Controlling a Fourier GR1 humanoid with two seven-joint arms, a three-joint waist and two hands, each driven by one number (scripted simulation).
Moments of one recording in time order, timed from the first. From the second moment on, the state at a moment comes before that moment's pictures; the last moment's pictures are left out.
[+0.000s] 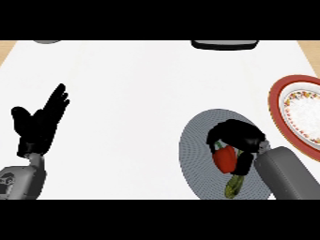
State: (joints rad) left arm -0.18 0.25 0.04 -1.38 0.06 0.04 0.15; right arm -0.37 -0.32 0.34 -1.12 1.01 0.41 -0.49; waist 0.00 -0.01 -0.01
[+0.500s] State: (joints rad) left arm -0.14 0.24 0.07 -1.41 0.06 0.03 0.16; right arm -0.09 -0.38 0.32 -1.40 0.98 0.37 -0.56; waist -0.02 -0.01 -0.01
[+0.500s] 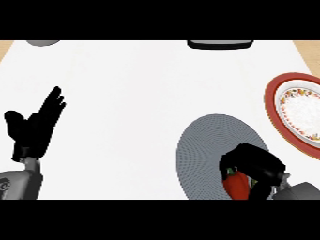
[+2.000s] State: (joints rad) left arm -0.18 0.22 0.08 -1.38 0.05 0.00 0.15; right arm -0.06 -0.53 -0.42 -1.47 0.40 0.19 -0.51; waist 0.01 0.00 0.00
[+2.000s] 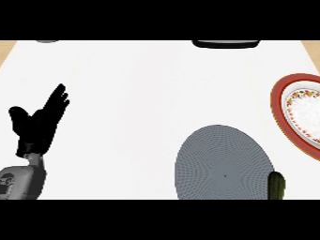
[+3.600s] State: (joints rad) left arm -0.19 0.21 0.08 -1.39 0.03 0.00 0.17; right arm -0.58 -0.77 -0.44 -0.45 0.37 0.36 -0.93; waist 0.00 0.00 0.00
